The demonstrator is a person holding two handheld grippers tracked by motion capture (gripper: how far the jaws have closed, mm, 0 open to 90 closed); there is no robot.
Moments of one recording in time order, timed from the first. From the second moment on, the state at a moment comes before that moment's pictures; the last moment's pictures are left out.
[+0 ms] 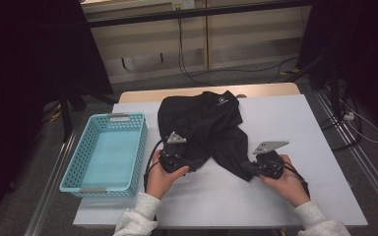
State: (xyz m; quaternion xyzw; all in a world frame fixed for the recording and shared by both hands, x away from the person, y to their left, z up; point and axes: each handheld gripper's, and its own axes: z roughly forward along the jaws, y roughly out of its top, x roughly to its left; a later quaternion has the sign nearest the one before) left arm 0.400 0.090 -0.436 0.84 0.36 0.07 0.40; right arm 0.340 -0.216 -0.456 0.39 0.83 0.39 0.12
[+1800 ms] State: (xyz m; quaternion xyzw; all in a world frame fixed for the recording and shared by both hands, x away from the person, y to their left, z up) left arm 0.394 0.078 -0.435 0.85 0.35 0.07 0.39; right arm 0.343 -0.254 -0.439 0.46 0.77 0.40 0.21
